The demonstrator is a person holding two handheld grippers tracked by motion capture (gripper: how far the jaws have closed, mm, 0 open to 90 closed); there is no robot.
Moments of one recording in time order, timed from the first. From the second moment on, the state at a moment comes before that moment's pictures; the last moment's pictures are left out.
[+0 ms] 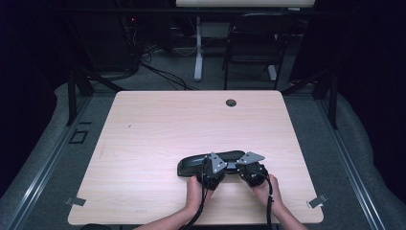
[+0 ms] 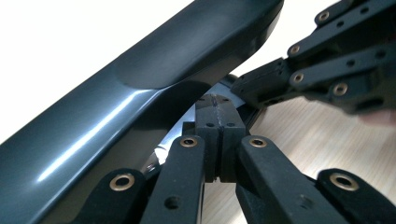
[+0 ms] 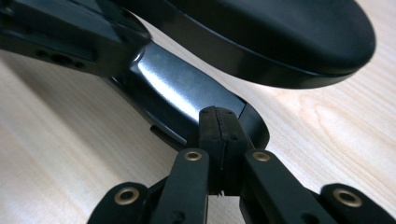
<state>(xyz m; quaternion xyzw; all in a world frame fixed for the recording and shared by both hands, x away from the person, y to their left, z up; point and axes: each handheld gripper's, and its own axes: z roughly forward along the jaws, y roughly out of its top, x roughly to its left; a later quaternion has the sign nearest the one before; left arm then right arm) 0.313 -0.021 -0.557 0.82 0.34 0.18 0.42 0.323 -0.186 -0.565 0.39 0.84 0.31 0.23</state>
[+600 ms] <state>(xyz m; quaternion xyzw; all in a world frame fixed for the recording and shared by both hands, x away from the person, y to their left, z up) 0.318 -0.032 -0.565 0.79 0.39 0.18 0.43 0.324 -0.186 -0.566 0.41 0.83 0.32 0.23</state>
